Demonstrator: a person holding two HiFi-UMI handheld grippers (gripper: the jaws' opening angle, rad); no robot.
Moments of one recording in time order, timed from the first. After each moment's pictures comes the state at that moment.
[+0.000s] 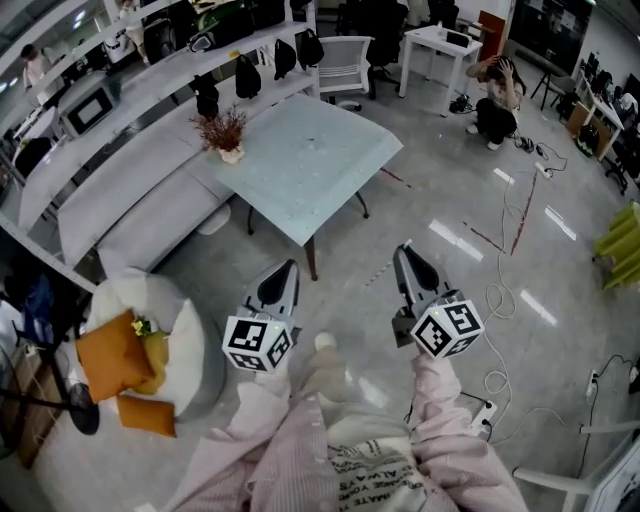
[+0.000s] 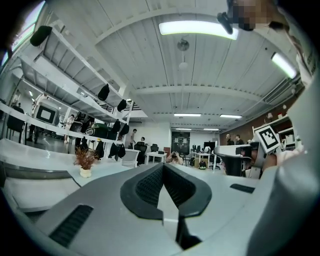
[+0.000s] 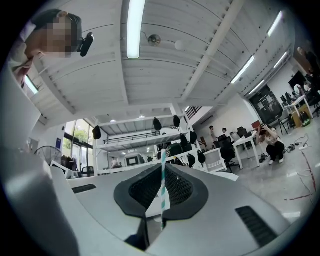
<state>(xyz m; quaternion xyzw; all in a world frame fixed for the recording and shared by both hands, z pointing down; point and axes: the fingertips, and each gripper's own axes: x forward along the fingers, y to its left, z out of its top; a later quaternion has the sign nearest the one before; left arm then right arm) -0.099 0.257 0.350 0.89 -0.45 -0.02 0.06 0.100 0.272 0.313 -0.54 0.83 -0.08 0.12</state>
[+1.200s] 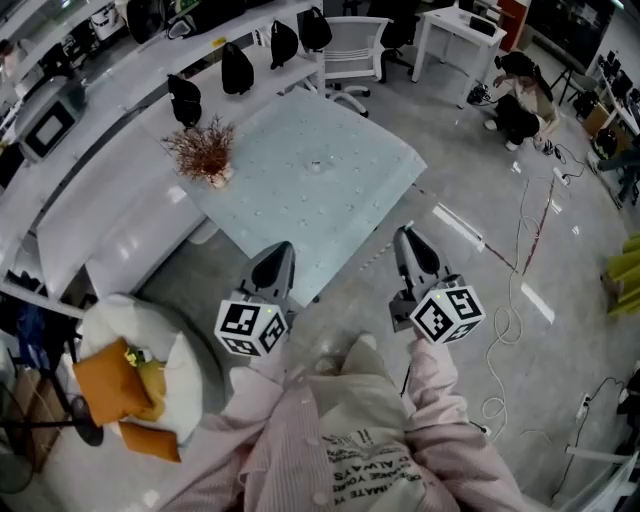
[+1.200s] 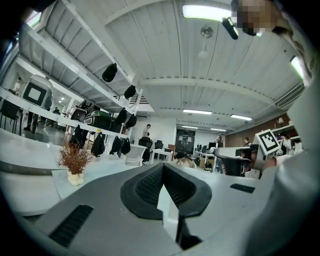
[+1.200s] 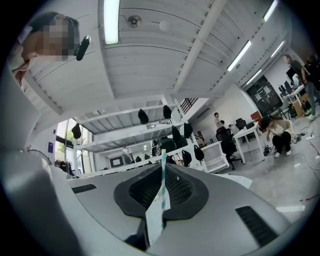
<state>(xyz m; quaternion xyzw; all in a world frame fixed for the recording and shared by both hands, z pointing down) -0.095 -0.041 0.374 0.88 -0.46 -0.02 0.10 0.110 -0.032 0.336 -0.54 0.83 -0.12 0.12</state>
